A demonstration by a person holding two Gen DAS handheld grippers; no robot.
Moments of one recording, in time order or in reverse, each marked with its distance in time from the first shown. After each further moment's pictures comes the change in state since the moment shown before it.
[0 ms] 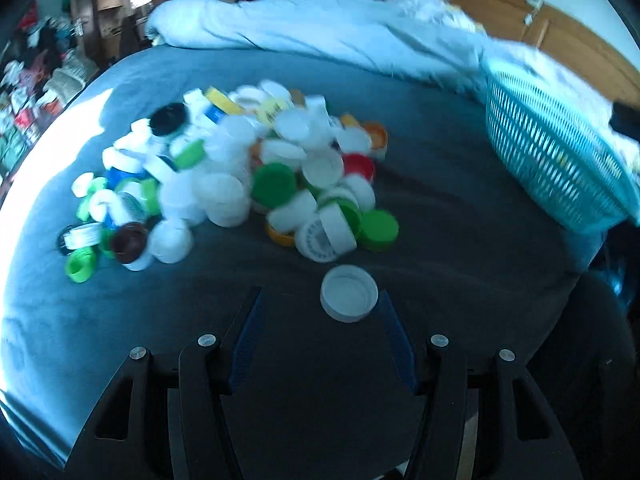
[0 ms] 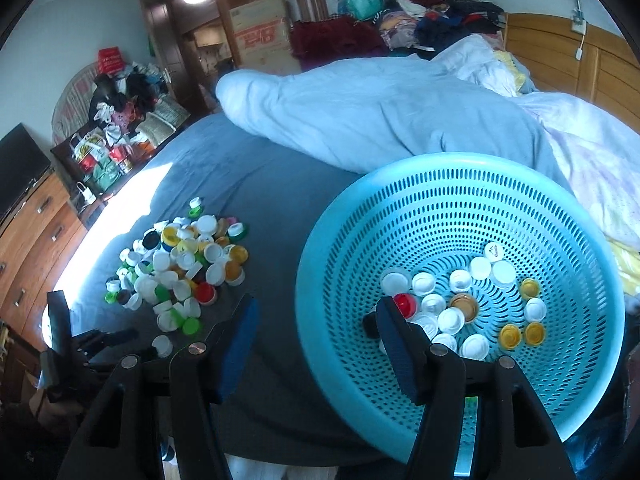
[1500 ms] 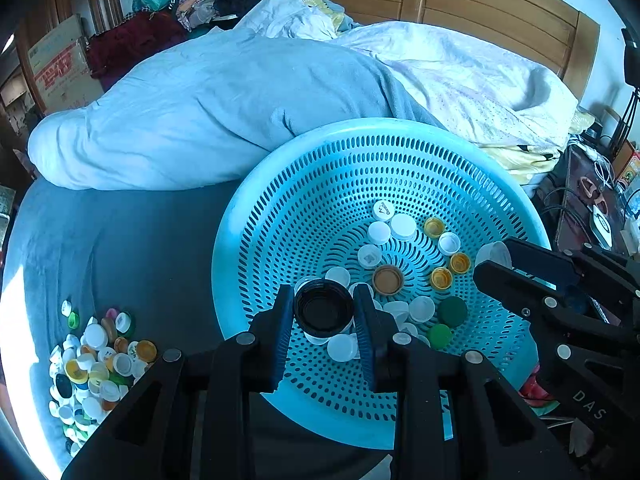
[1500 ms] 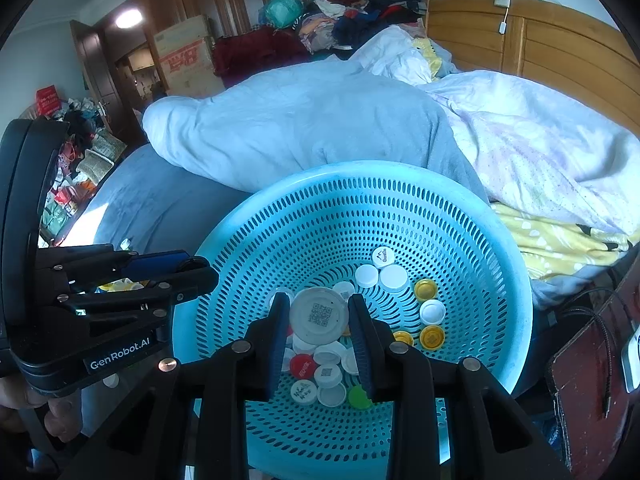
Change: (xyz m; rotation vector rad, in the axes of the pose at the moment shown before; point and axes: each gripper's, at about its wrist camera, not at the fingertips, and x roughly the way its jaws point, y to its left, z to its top) left arm -0.040 -0.259 0.195 0.335 0.003 -0.141; right arm -0.040 -0.103 0.022 0.165 -0.027 -0.179
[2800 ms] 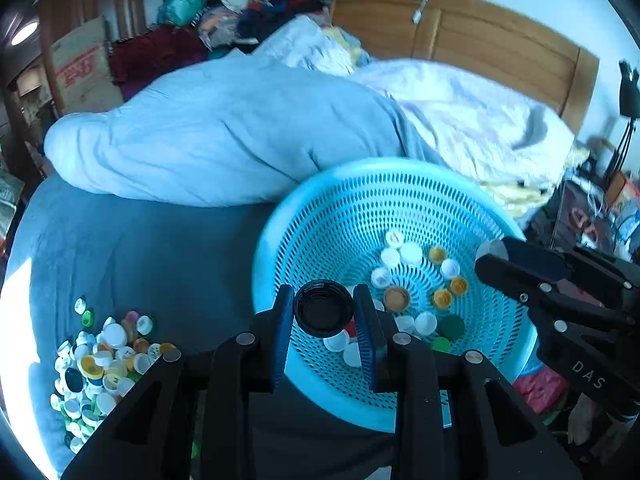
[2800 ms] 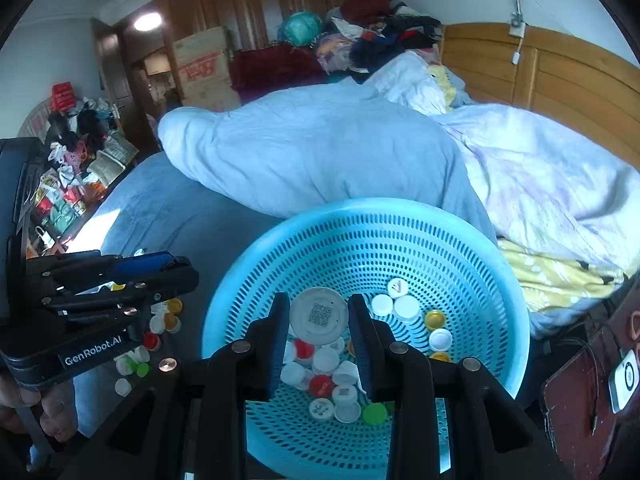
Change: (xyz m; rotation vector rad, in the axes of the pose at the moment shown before) left arm -0.036 0.029 -0.005 -0.049 -0.087 0.006; right arm -0.020 0.019 0.019 -0.042 -0.054 0.006
